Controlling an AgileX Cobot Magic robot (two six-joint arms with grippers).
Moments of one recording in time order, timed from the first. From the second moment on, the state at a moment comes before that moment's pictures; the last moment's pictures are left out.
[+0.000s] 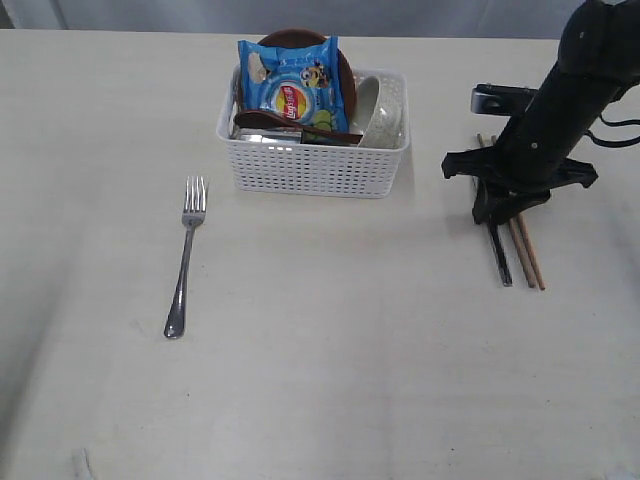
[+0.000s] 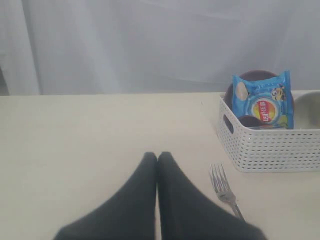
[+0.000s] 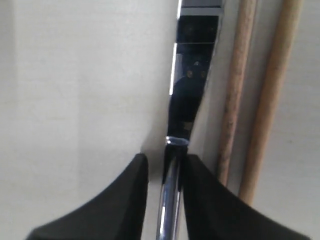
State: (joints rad) left arm -0.16 0.00 0.00 -0.02 0.22 -0.04; right arm 0.14 2.06 -1.22 0.22 0.83 -0.12
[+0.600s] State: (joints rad) left arm -0.16 0.00 0.00 -0.02 0.22 -0.04; right arm 0.29 2.05 -1.23 -0.05 0.79 0.12
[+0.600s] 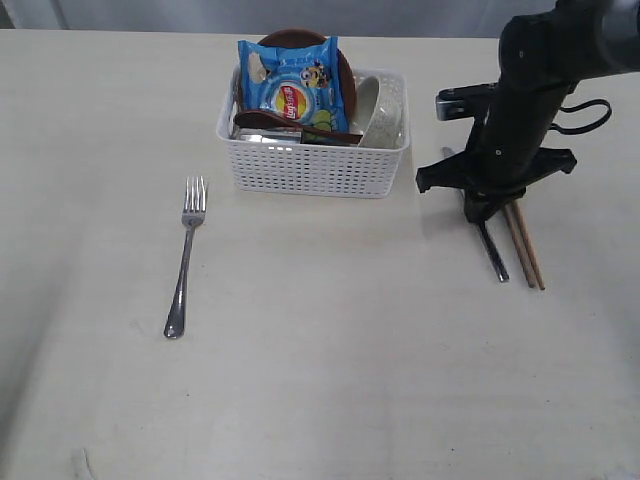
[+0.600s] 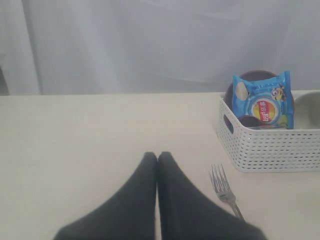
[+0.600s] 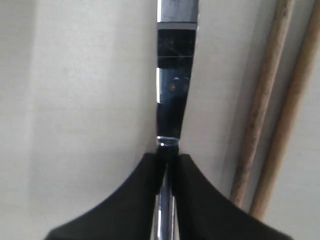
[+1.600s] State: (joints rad) left arm -0.16 0.00 0.00 -0.02 0.22 -0.04; right arm 0.61 1.65 -1.22 0.22 0.79 0.24
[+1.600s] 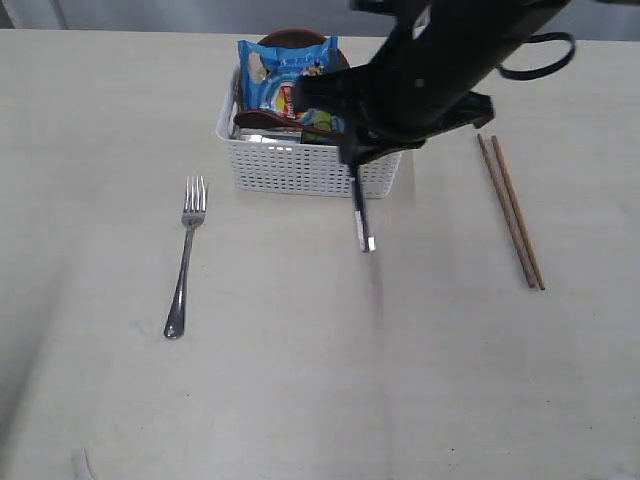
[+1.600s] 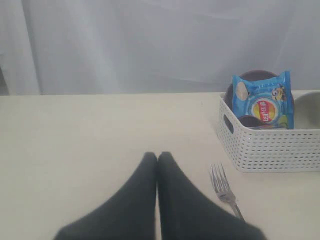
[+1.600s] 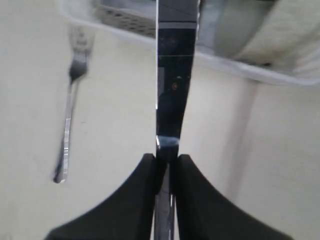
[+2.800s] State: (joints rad) left arm -0.16 0.00 0.00 -0.02 0.22 -0.04; right arm 1.01 2.42 -2.06 0.06 1.01 0.91
